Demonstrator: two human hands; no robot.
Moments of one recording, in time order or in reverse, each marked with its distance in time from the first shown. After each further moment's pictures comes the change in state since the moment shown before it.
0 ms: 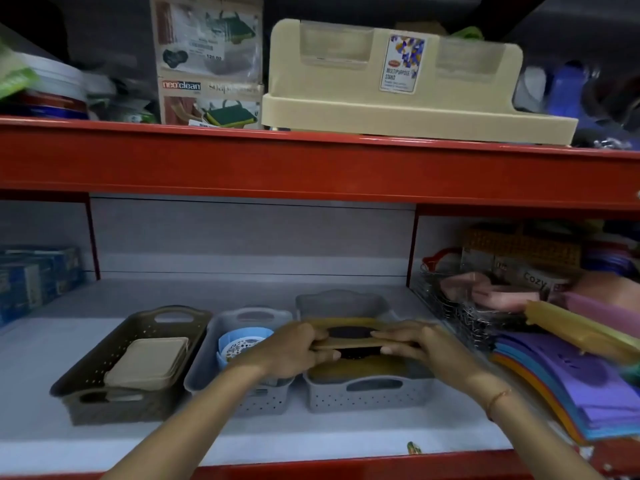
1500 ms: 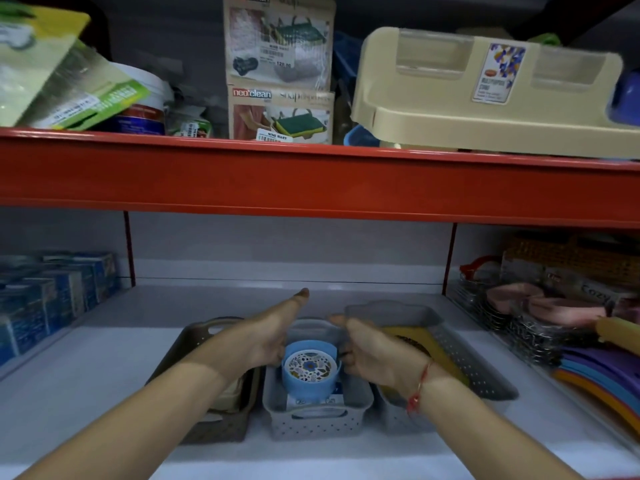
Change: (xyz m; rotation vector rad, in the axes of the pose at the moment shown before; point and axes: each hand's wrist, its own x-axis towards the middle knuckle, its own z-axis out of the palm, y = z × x) left_hand -0.048 -0.049 -0.085 -1.001 0.097 -0.605; right_hand 0.104 -0.171 0.073 1.117 -0.145 0.625
